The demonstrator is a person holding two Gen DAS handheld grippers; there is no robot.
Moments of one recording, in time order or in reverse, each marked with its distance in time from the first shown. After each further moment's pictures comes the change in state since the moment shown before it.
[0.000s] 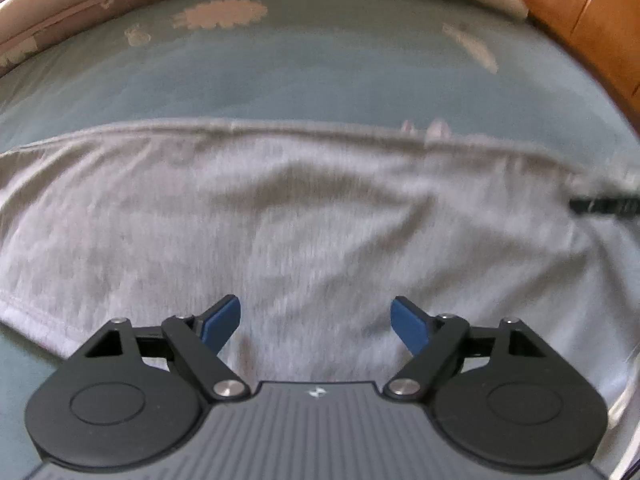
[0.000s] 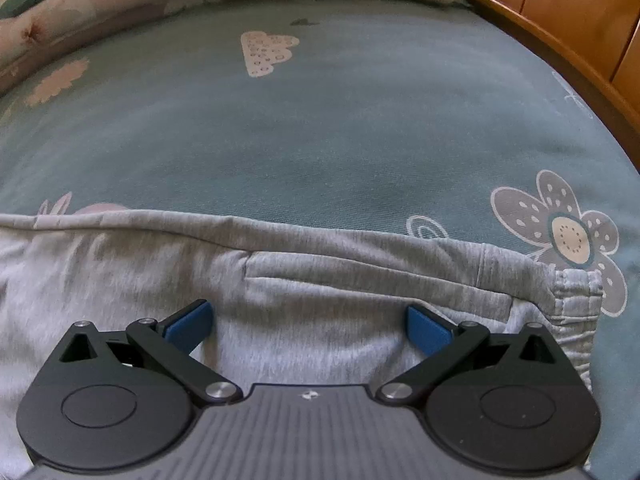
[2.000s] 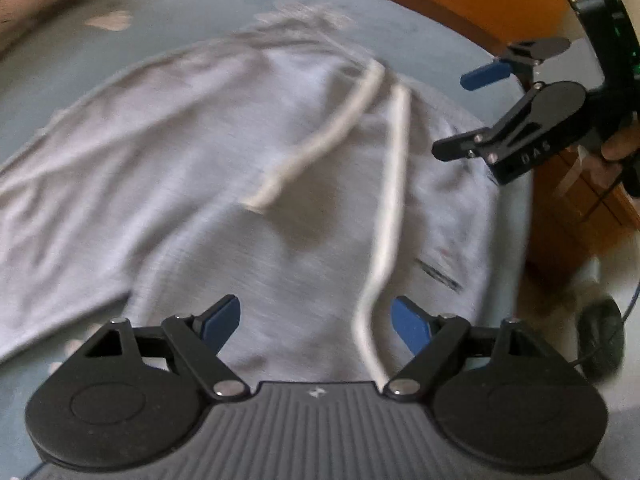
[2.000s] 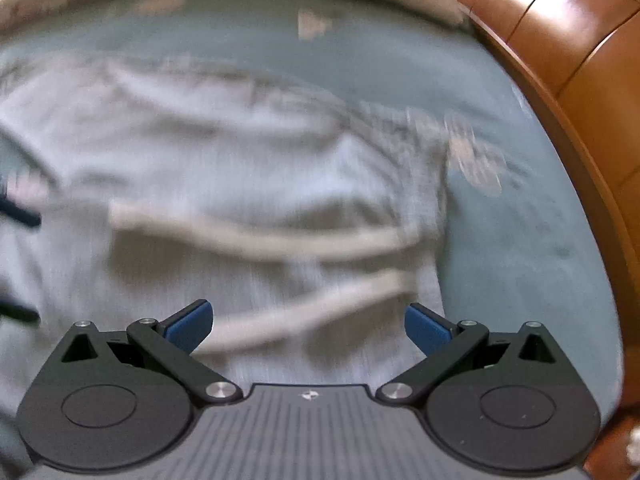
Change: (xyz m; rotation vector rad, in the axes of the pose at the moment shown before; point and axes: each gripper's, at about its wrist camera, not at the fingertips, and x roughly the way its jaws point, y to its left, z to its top) left arm -0.093 -0.175 -0.122 0.687 0.181 -0.463; right arm -0.190 -0.030 -0.176 -0.267 0.069 -0.058
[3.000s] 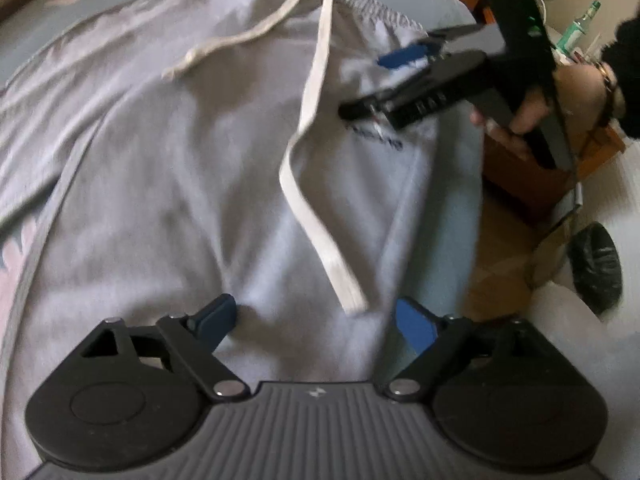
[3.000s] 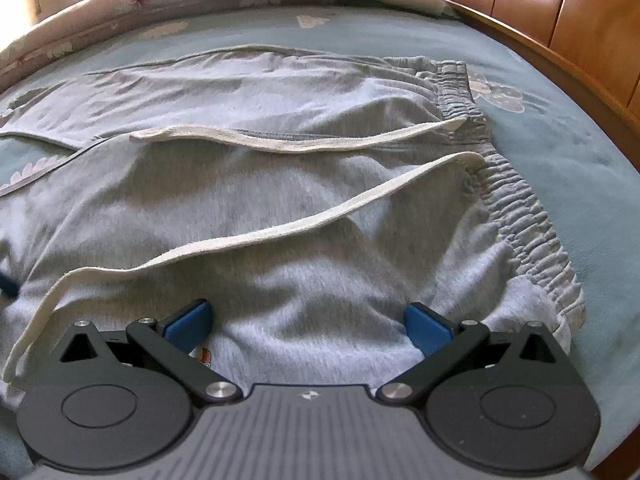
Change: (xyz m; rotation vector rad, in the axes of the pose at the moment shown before) left arm 0.012 -0.035 -0.091 0.064 0.067 -0.034; right arm 0.052 0.024 -0.085 0.169 -0.213 0.111
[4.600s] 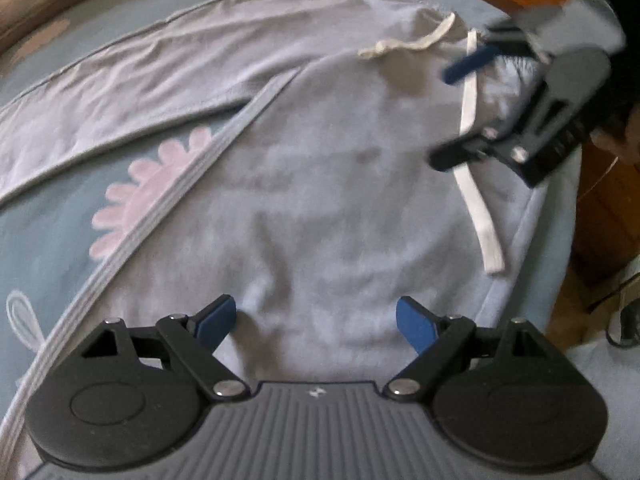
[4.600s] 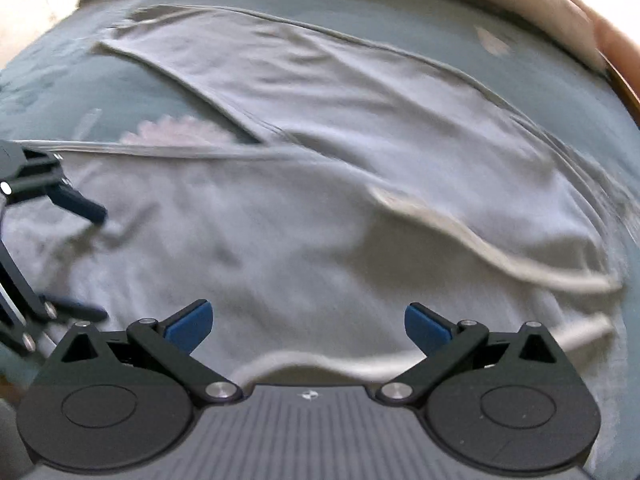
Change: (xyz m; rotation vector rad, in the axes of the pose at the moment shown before) left arm -0.025 0.062 -0.054 -0.252 -0.077 0.201; right arm -0.004 0.138 0.078 -0.364 0.194 0.237
